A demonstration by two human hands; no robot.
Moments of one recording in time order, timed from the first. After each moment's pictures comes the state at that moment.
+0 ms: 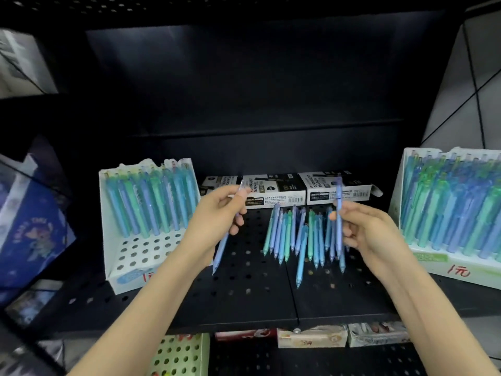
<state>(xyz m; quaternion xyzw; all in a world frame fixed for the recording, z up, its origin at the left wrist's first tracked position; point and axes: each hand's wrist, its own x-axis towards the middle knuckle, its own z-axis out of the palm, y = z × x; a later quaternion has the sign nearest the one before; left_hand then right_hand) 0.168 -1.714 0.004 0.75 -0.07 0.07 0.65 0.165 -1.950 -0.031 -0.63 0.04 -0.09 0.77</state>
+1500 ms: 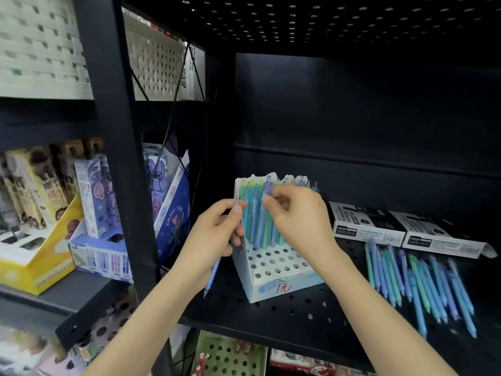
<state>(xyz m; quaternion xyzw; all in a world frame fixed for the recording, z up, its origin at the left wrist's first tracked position) 0.129 -1.544 0.002 0.71 -0.01 0.17 0.69 0.168 -1.683 0.037 -0.87 -0.23 -0.24 0.35</state>
